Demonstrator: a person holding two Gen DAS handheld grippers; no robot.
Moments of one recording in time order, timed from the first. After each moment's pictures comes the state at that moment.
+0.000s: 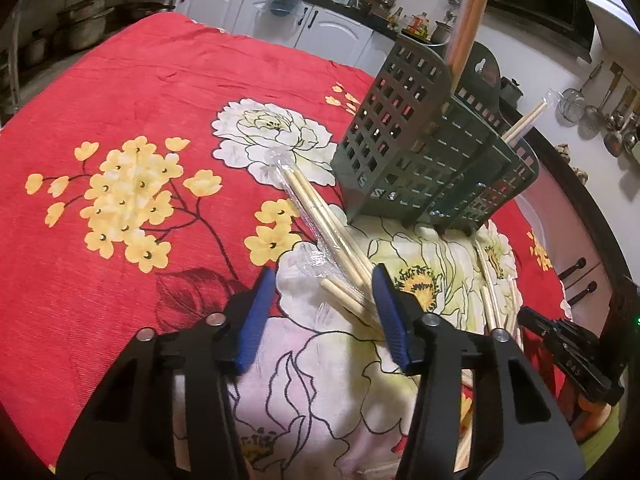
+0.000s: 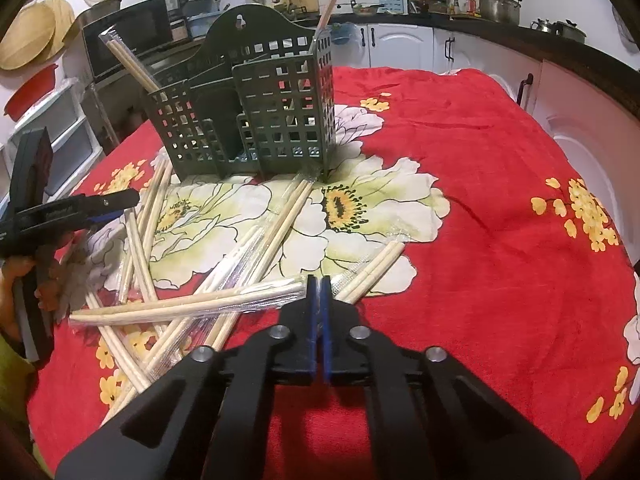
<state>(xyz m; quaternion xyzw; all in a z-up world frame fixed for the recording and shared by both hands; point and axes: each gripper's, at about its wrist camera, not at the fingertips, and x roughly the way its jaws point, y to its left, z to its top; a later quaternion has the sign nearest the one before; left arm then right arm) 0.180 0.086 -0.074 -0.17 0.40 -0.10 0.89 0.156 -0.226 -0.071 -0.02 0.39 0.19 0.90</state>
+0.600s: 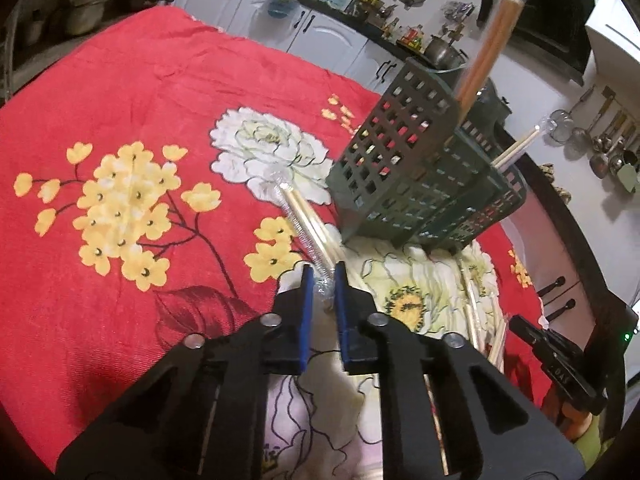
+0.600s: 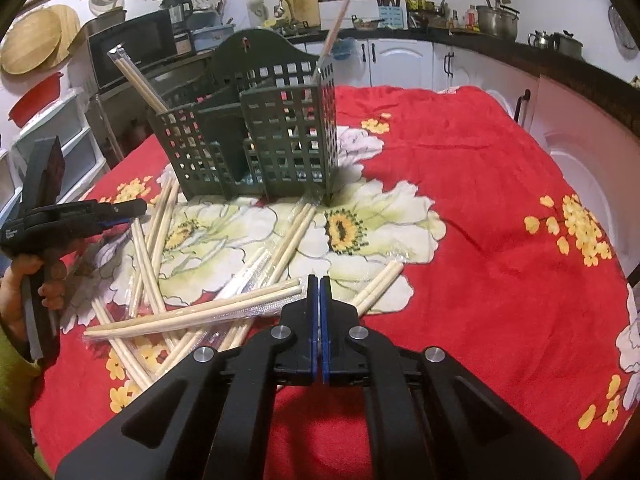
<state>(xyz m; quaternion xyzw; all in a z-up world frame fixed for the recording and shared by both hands) 0.185 0.101 -0.069 -0.21 0.39 -0.13 0.89 0.151 -0.225 -0.054 -0.02 0.36 0.19 0.91</state>
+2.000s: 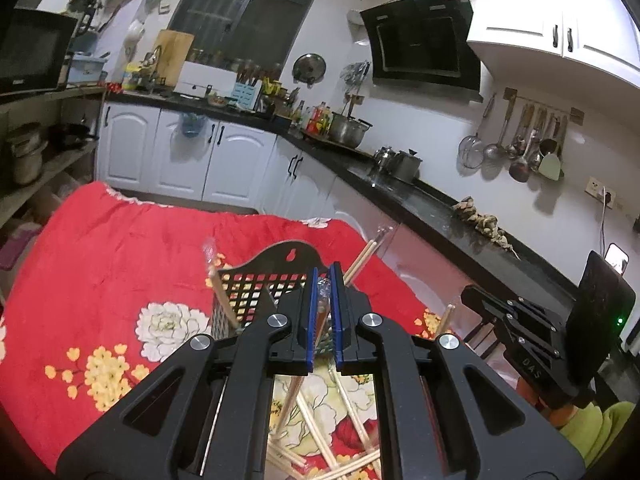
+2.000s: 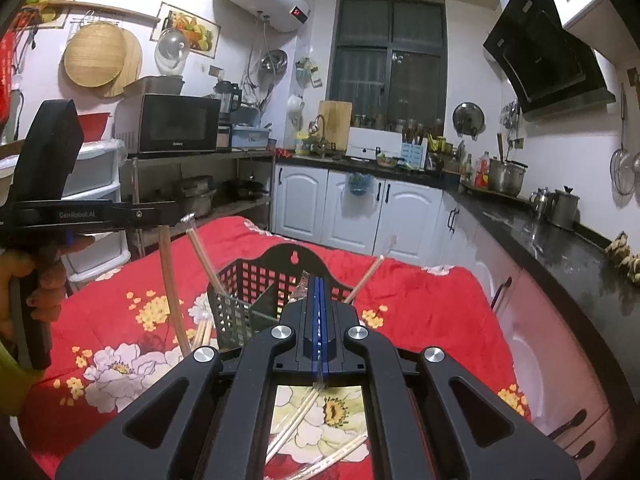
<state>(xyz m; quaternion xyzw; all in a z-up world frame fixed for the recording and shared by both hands) 0.152 0.043 0.101 -0.13 0.21 -0.22 0.95 0.120 -0.204 0.094 -0.09 0.13 0.21 0.96</state>
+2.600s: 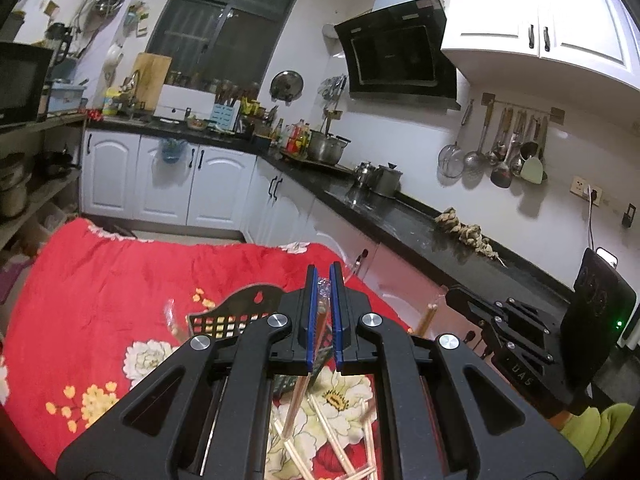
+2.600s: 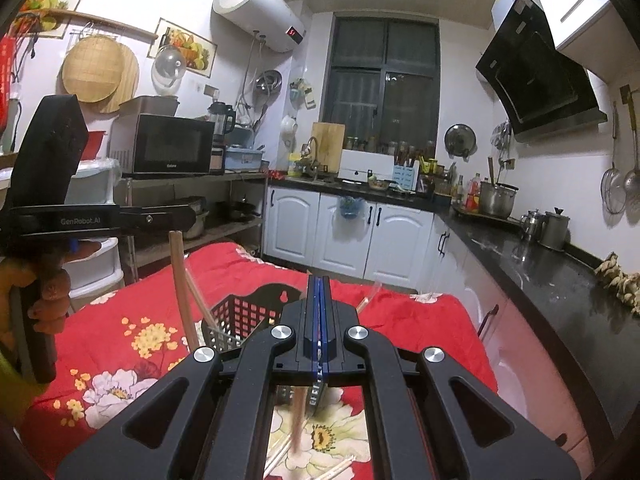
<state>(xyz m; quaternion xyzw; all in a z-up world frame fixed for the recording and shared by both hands) 0.154 0.017 0.138 -0.11 0.17 -0.24 0.95 0.119 -0.206 0.126 -0.08 0.10 0.20 0.97</state>
